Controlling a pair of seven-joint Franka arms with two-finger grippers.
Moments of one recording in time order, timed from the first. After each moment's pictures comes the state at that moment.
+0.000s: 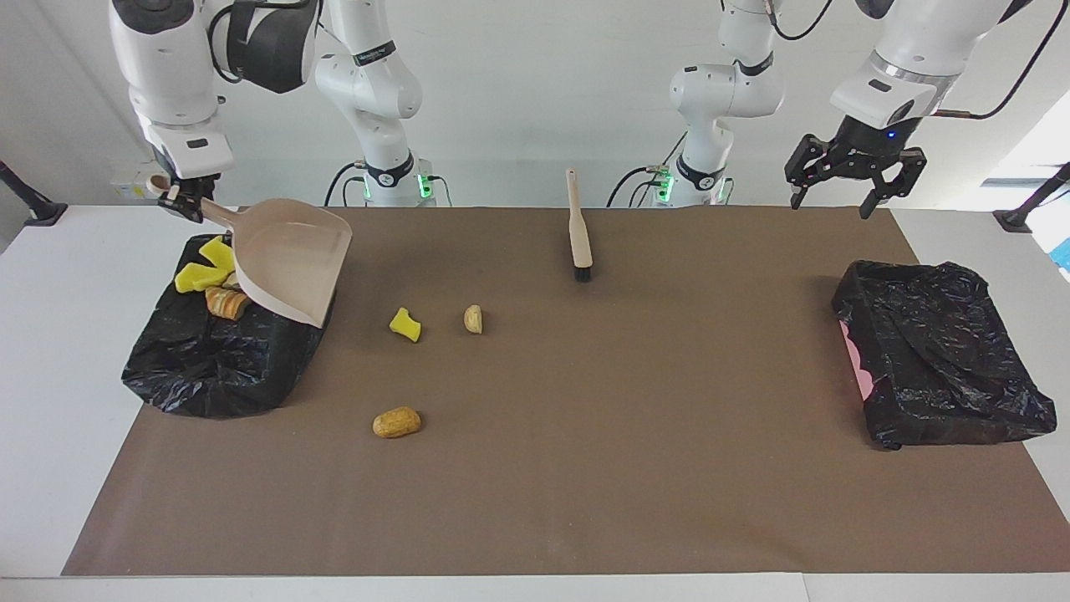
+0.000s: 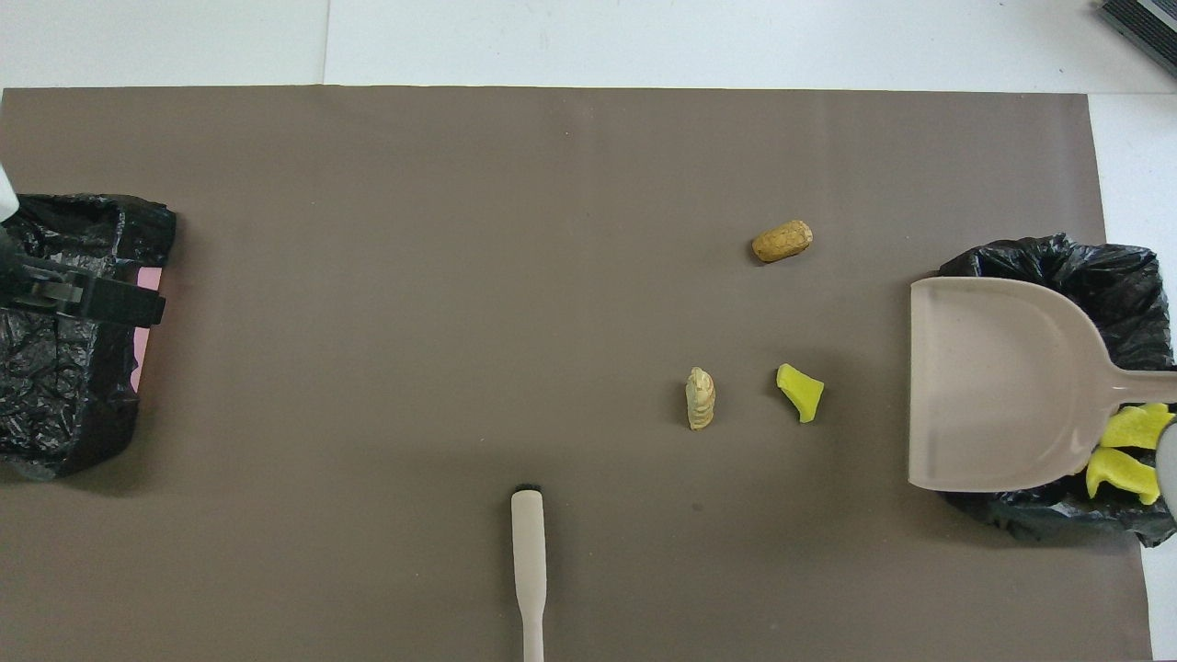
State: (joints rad) left arm -0.14 -0.05 0.00 -1.52 0.00 1.55 0.13; right arm -0.42 -0.17 0.32 -1.89 -0.27 1.67 -1.45
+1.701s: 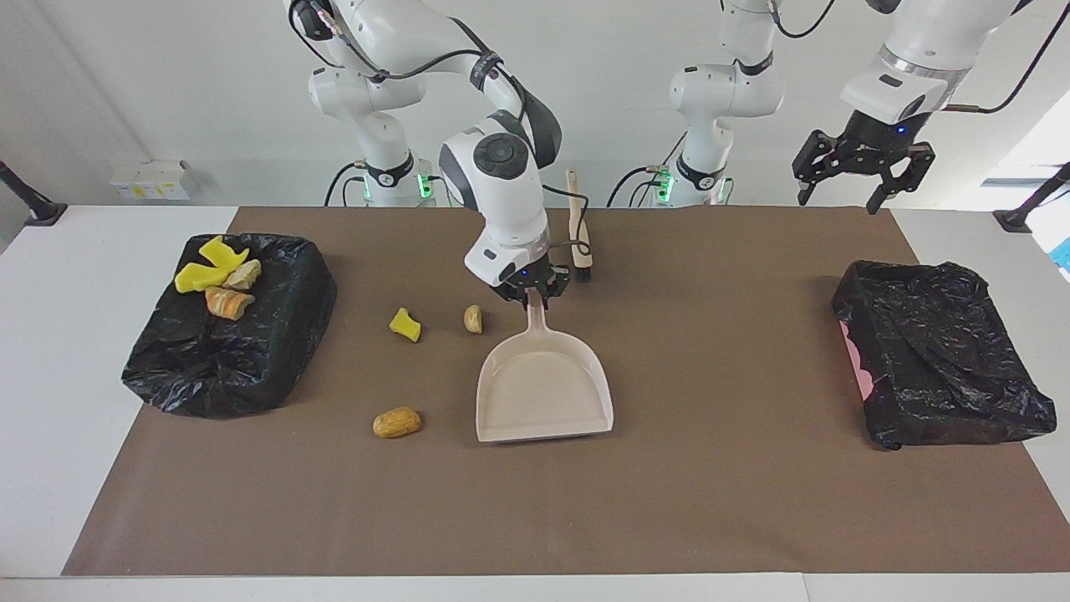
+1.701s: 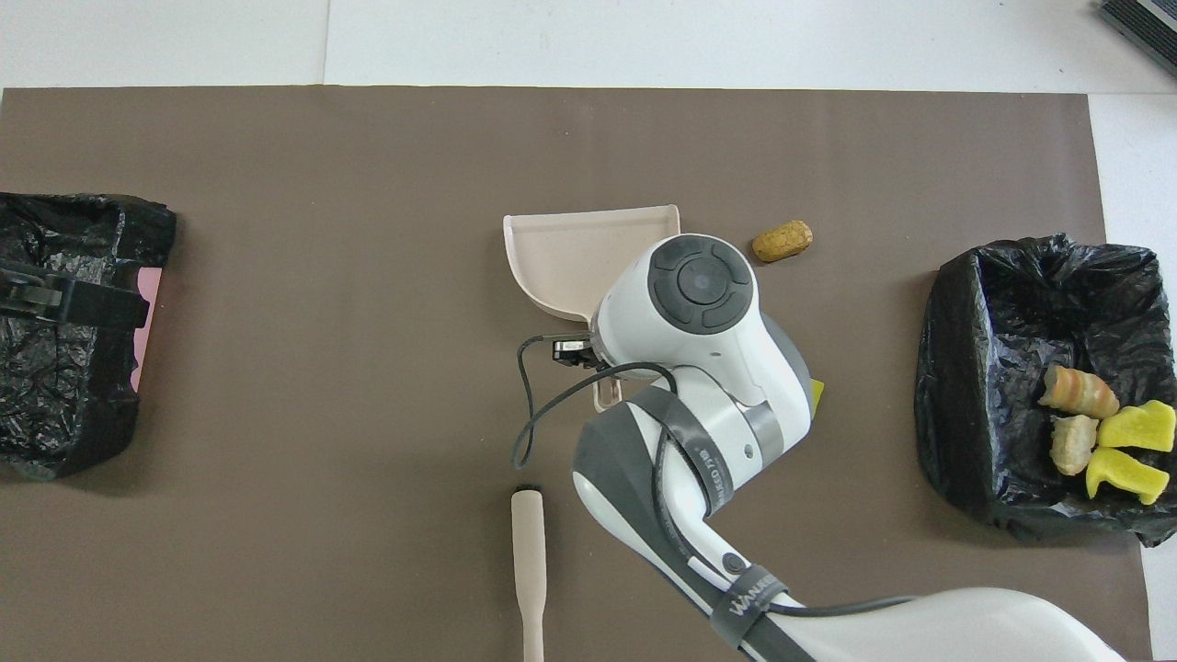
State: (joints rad) left arm -0.13 -0.05 0.00 -1.52 0.00 1.54 0.13; right arm 0.26 0.35 0.35 -1.72 0.02 2.12 0.61
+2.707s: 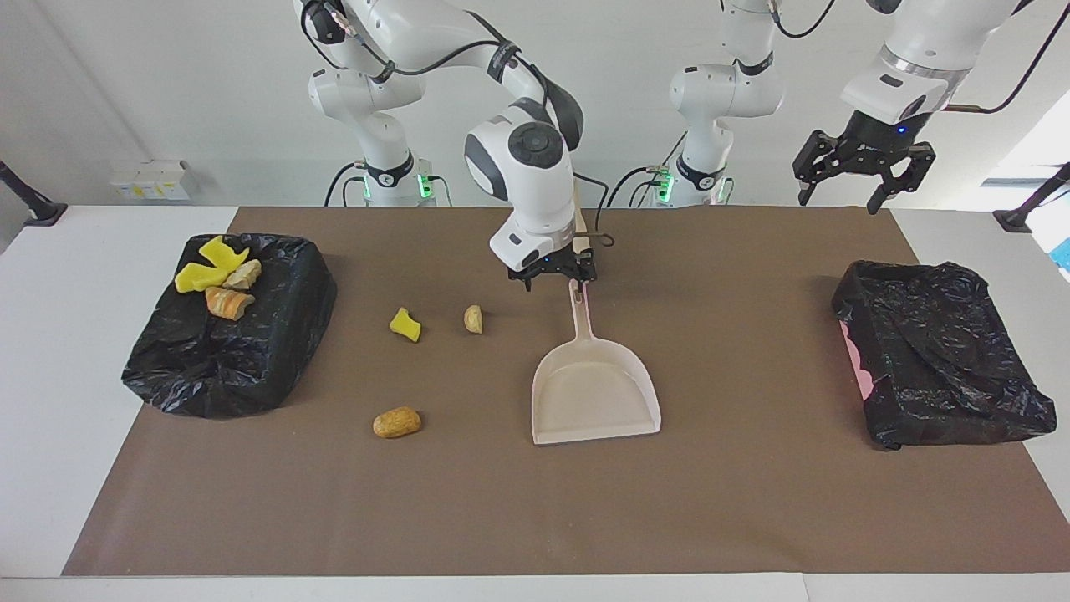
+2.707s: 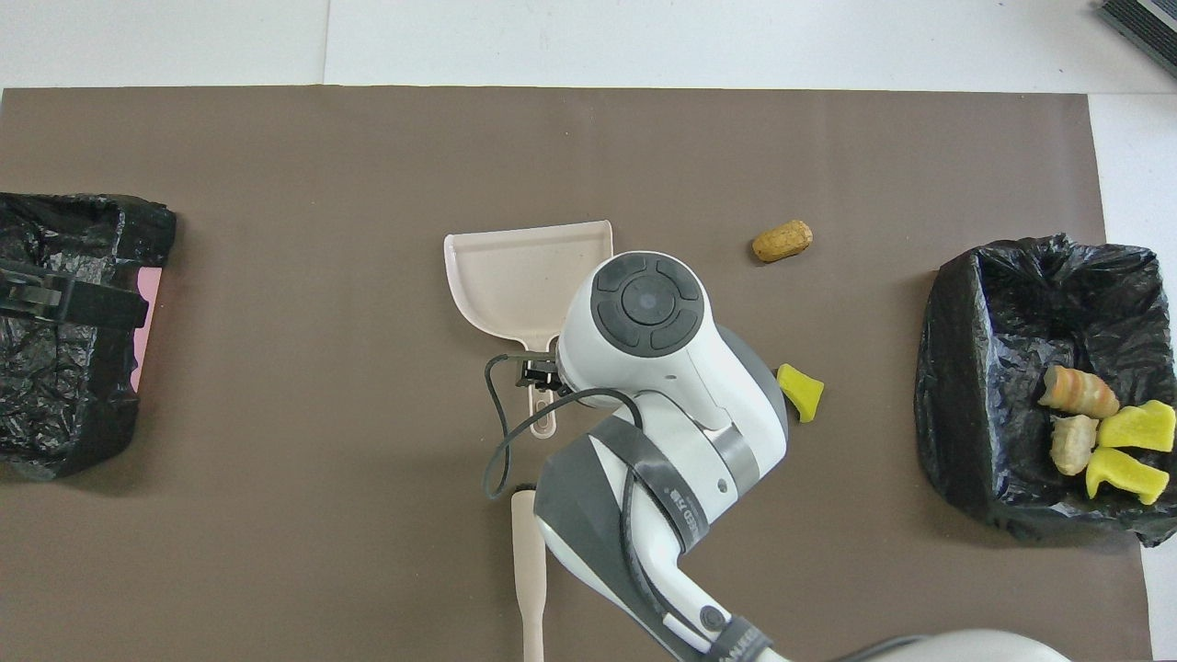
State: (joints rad) left arm -0.13 -0.05 0.00 -1.52 0.00 1.54 0.13; right arm 0.31 0.28 0.35 -1.69 0.02 1.95 0.73
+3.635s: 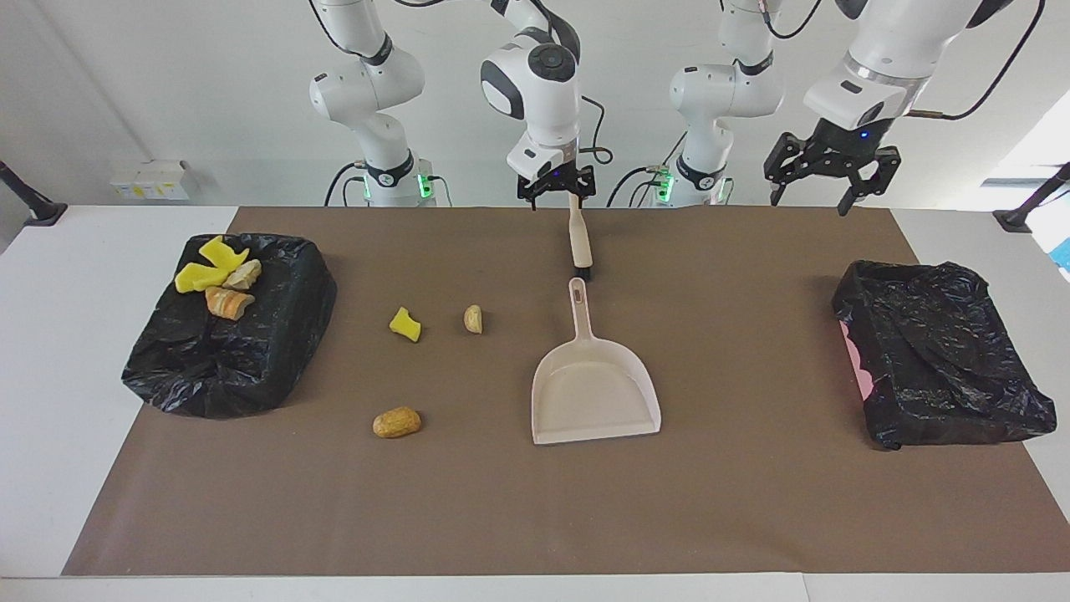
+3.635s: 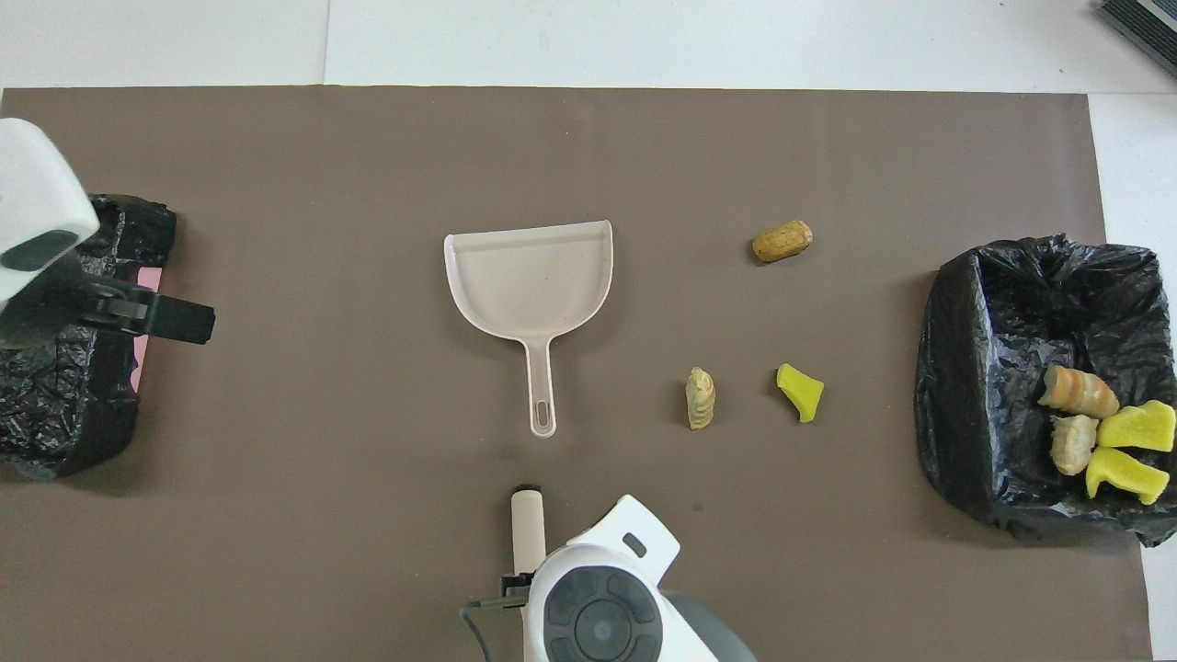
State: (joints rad) left arm -0.13 -0.05 -0.11 -1.59 0.00 1.59 0.02; right arm 0.54 -0.09 0.36 -2.21 0.20 2.07 0.80
